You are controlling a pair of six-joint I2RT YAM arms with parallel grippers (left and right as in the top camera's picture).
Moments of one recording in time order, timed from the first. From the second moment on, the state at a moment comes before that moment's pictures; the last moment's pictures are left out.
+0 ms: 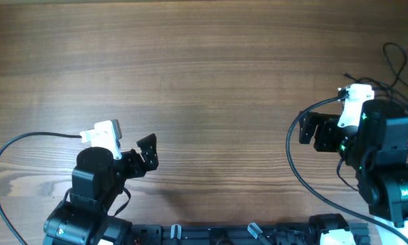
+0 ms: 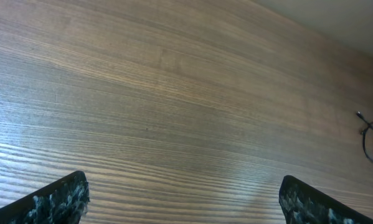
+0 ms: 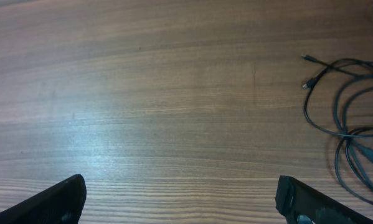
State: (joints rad) left arm -0.29 0.53 0.68 -0.78 -0.03 -0.50; right arm 0.08 0.84 1.07 -0.99 -0.05 0.18
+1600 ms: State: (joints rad) left arm -0.29 0.53 0.67 -0.78 -0.04 -0.50; right arm 0.08 0.02 0.01 0.00 -0.11 -0.03
